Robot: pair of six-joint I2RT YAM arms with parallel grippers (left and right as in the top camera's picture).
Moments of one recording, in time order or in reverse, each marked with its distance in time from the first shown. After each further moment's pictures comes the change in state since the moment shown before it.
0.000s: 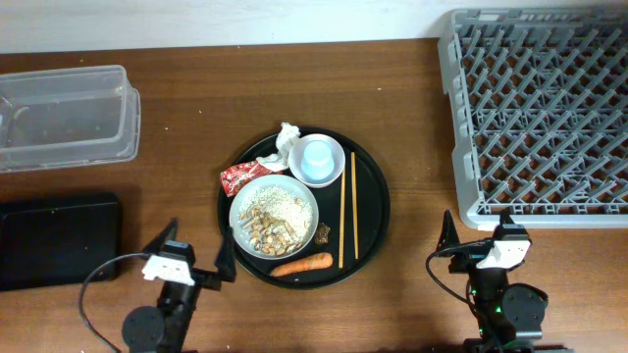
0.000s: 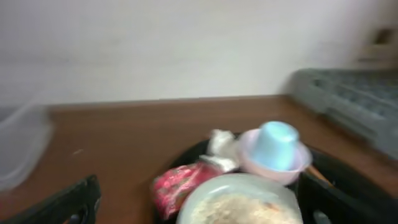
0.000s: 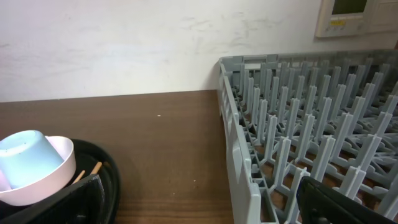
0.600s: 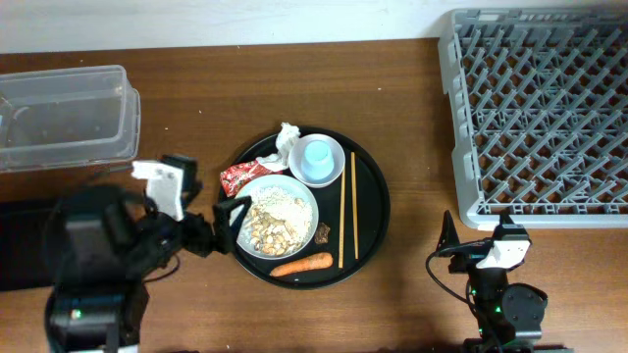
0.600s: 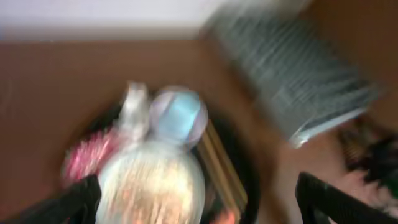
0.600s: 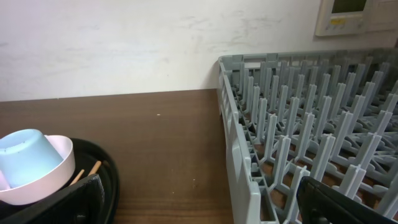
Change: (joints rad) left arm -0.048 0.830 0.970 -0.783 0.210 0.038; right arm -0.002 -0.001 -0.004 0.000 0.000 0.000
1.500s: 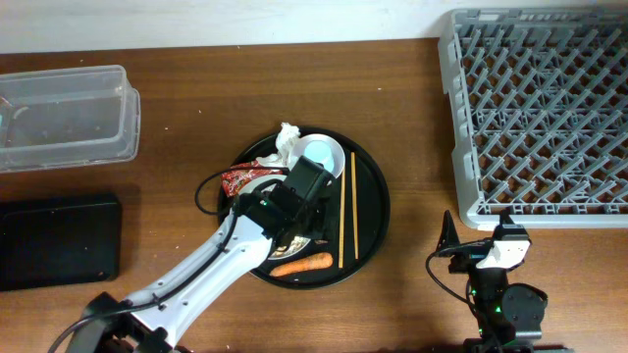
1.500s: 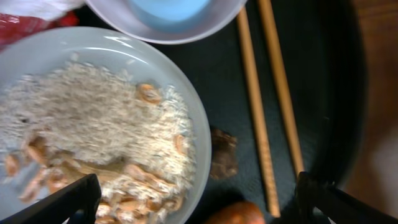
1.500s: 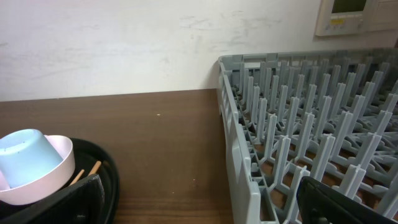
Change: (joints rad) left arm -0.707 0.702 0.073 0.105 -0.668 -0.373; right arm 0.000 0.000 0.000 0.000 0.000 0.000
